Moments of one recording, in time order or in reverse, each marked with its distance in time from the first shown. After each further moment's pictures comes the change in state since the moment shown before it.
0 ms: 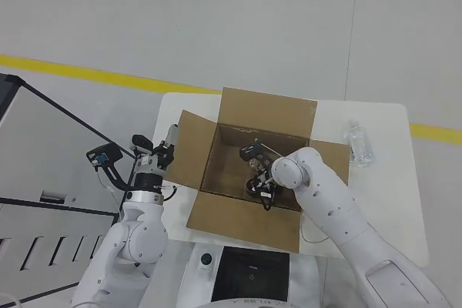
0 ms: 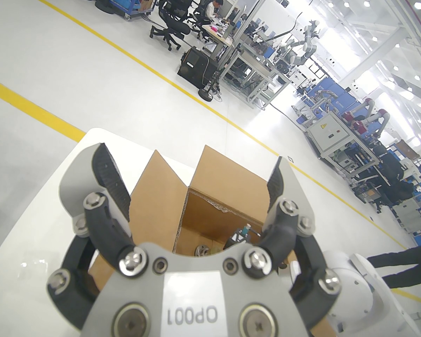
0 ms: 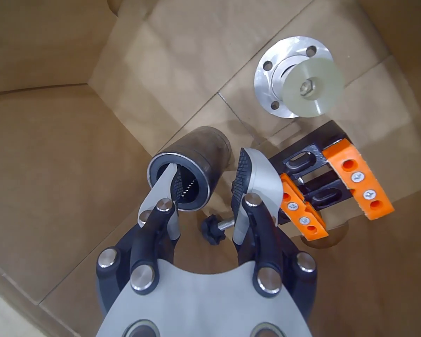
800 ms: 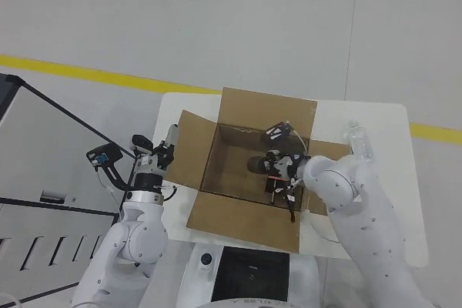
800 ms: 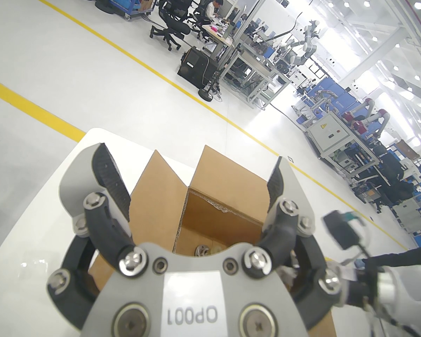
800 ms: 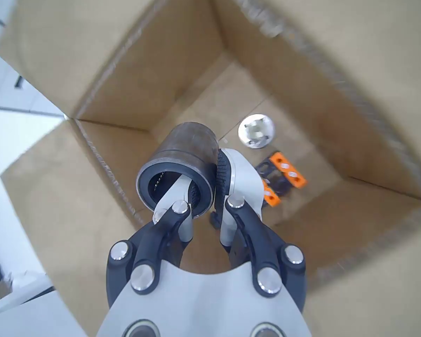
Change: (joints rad) left arm 0.000 0.000 0.000 0.000 0.000 0.000 0.000; right arm -0.343 0.104 0.367 -0.726 -0.032 -0.045 -0.044
